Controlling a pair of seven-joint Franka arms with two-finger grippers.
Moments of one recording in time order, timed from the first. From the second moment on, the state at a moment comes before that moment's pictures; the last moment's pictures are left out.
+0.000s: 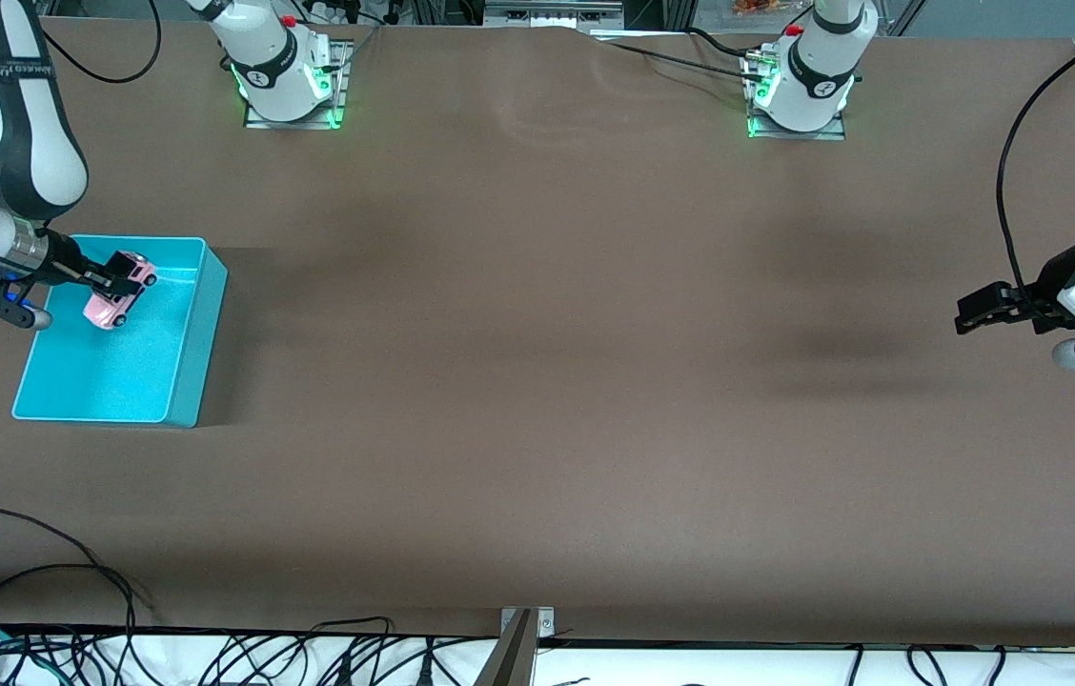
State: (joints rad) left arm 0.11 0.19 -0.07 -1.57 0.02 1.74 0.02; right arm -0.18 0.19 -0.14 -2.17 -0.01 2.16 0.09
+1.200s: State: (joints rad) left arm 0.11 0.20 -0.07 -1.57 0.02 1.74 0.02; right arm -0.24 0.36 -0.14 -2.15 -0.03 2.28 0.02
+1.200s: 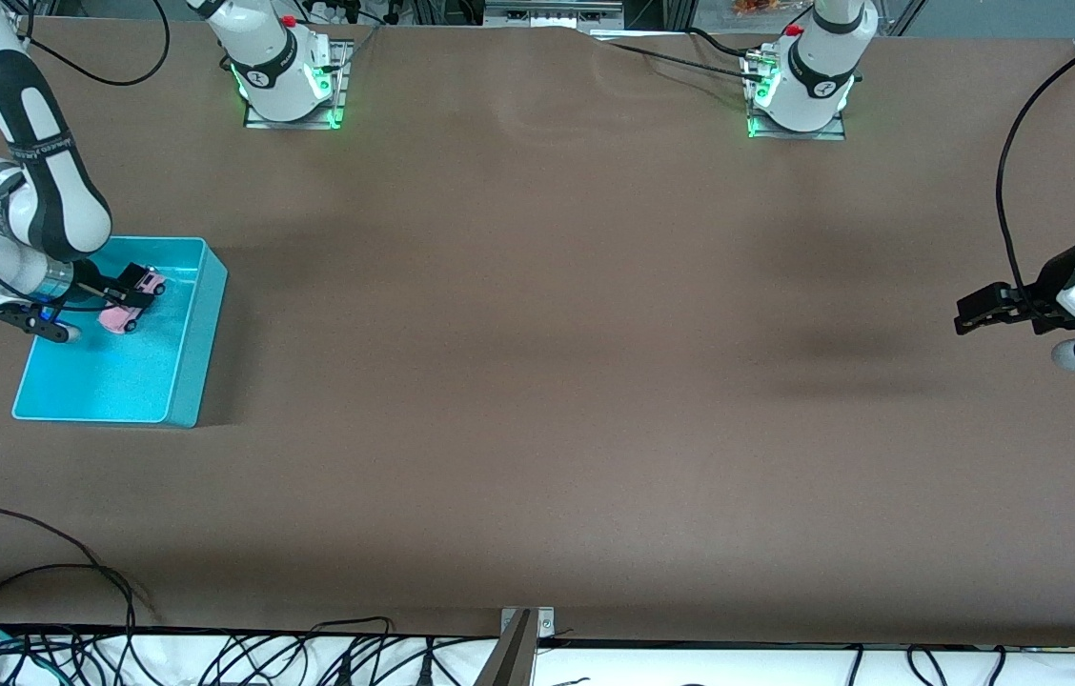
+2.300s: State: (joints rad) left arm 0.11 0.20 -0.07 -1.57 0.02 1.74 0.02; right arm -0.06 -0.10 -0.07 -1.93 -0.03 1.76 0.03
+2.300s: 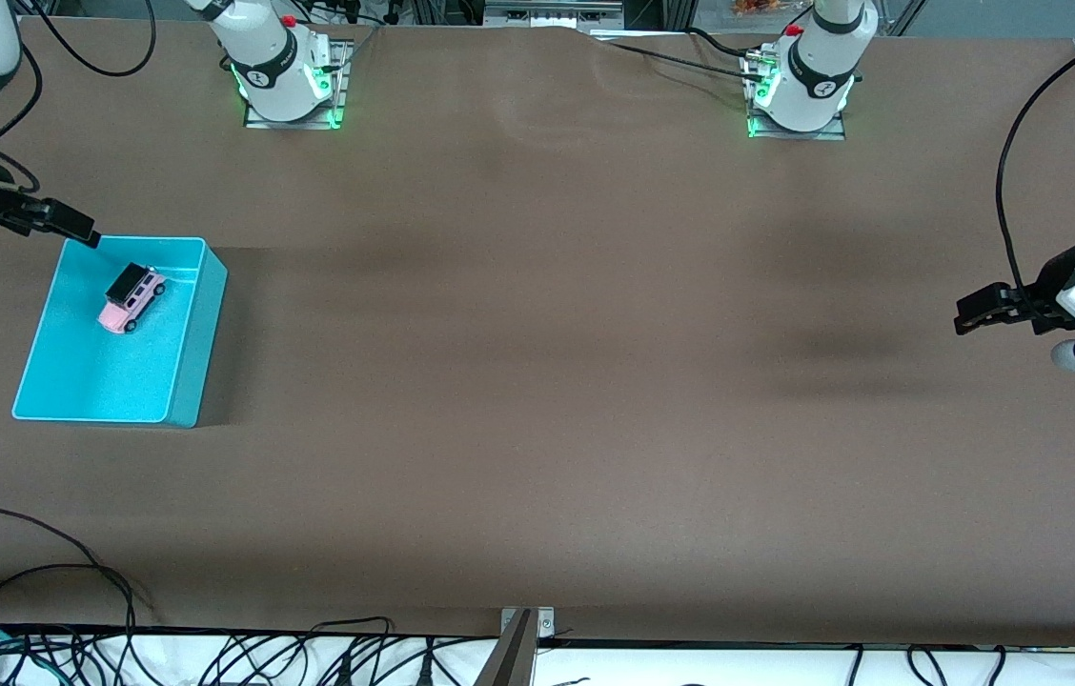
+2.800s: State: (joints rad) left arm 0.11 0.20 -0.07 -1.57 0.02 1.74 0.02; right arm -0.01 0.03 -0.02 -1.59 0.04 1.52 0.07
